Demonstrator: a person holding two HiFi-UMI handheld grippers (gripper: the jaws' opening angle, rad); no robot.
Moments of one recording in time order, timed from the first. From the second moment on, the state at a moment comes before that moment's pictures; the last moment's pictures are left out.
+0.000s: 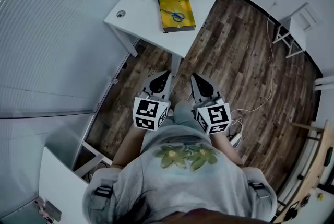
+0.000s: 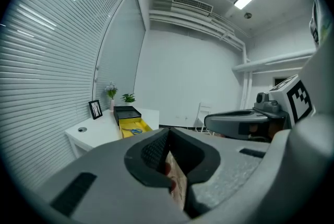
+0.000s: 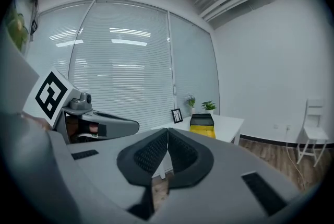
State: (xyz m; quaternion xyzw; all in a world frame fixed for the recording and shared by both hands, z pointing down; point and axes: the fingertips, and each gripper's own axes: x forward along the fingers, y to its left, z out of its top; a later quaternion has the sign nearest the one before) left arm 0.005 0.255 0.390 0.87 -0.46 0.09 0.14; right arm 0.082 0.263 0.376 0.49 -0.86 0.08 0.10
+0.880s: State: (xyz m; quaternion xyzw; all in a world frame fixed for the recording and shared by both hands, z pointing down) left arm -0.067 0.126 0.406 0.86 -0.47 0.12 0.16; right arm 0.019 0.116 0.402 0.44 -0.88 0.11 0.14
